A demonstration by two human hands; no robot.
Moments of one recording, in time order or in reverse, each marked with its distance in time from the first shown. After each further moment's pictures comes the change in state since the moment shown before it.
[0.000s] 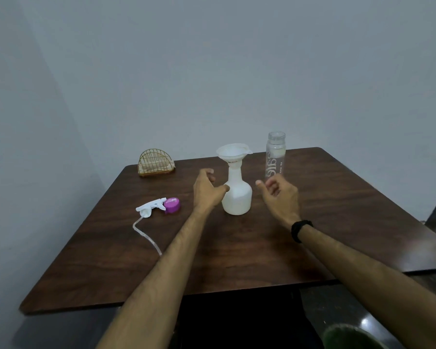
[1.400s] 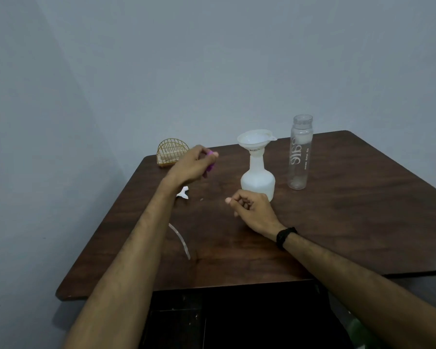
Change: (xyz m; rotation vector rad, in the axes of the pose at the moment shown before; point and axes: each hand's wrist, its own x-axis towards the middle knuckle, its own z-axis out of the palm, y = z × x) left_hand 0.023 0.021 -0.105 0.153 -0.281 0.086; right_hand -0.052 -0.052 0.076 0.362 -0.456 -0.110
